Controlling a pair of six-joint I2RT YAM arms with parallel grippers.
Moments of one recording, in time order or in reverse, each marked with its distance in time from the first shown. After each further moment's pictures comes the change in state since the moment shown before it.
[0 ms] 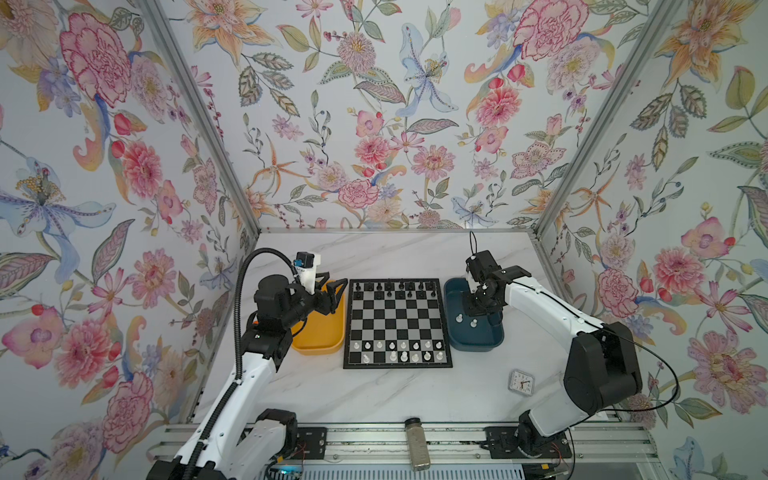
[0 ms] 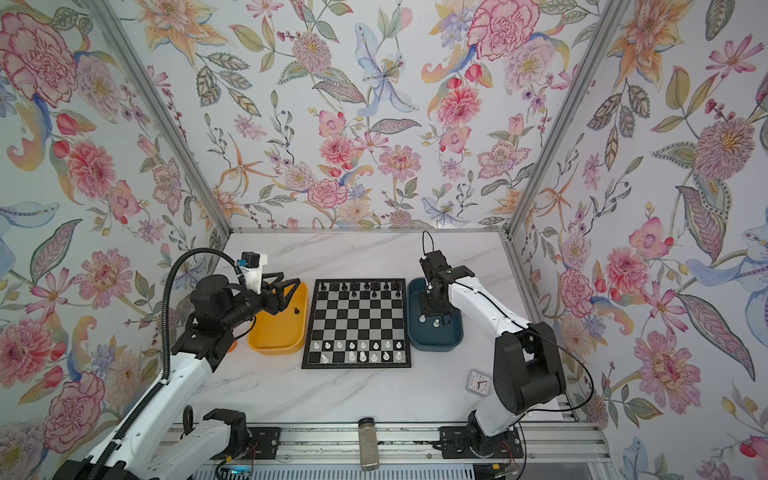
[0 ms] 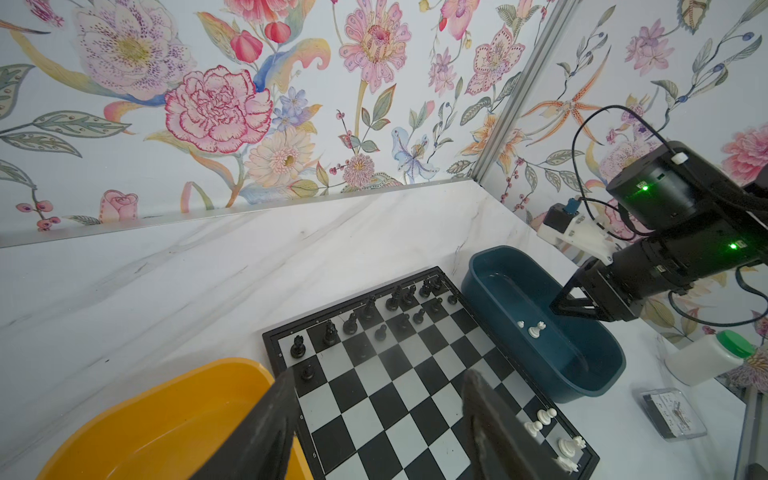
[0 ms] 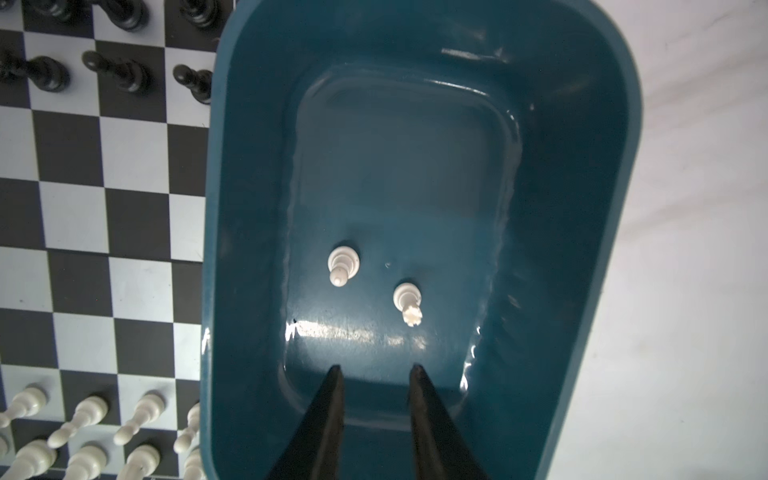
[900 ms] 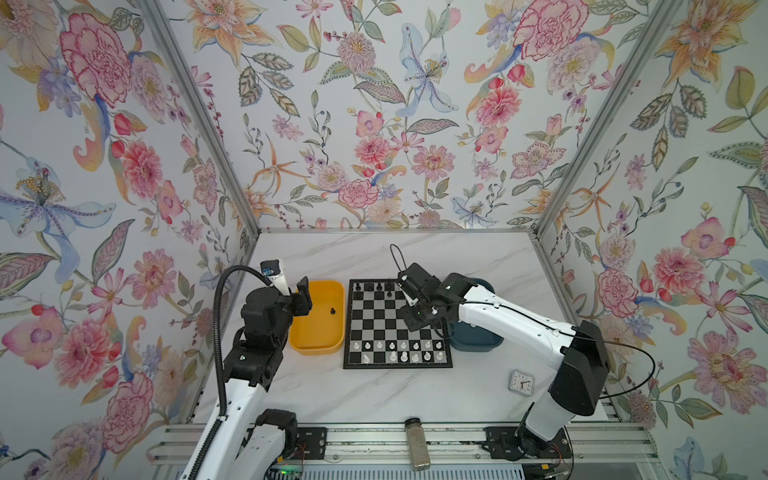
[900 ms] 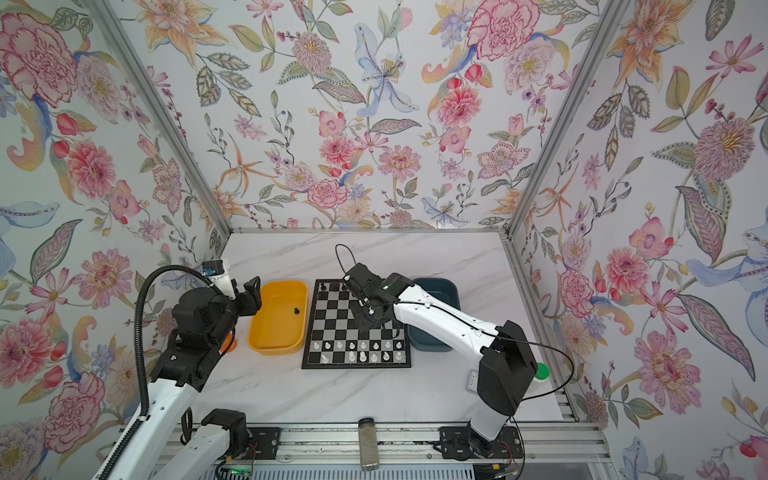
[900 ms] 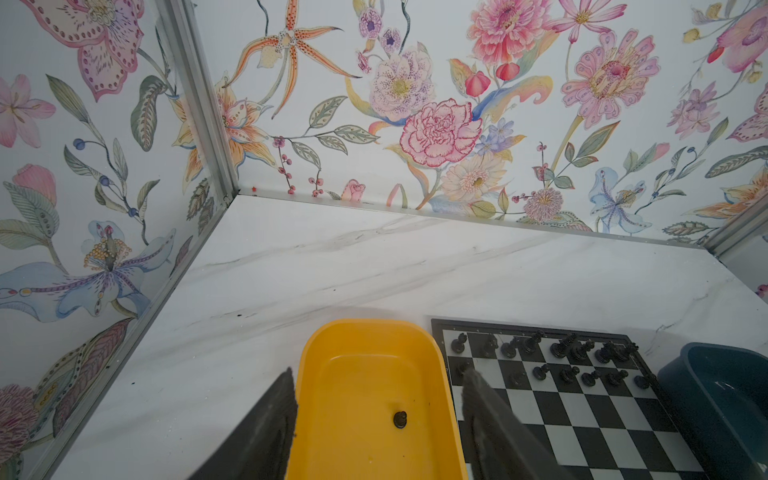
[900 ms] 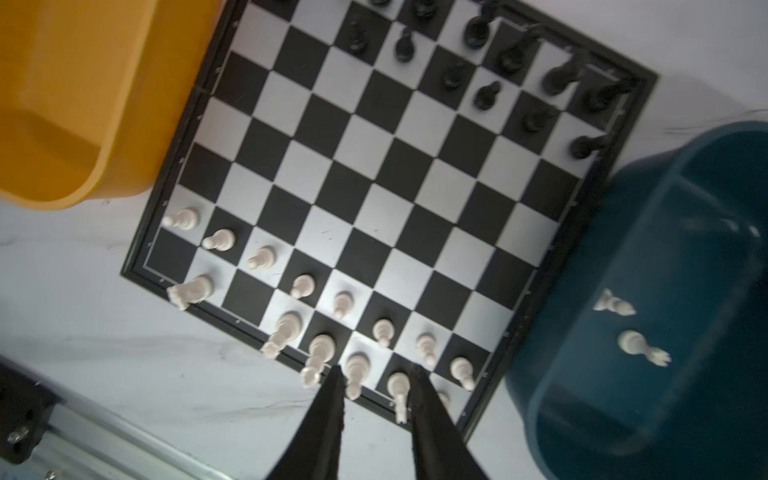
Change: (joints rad) left arm 0.000 -0.189 0.013 -0.224 -0.584 -0.029; right arm 0.484 0.046 0.258 -0.109 0.063 0.150
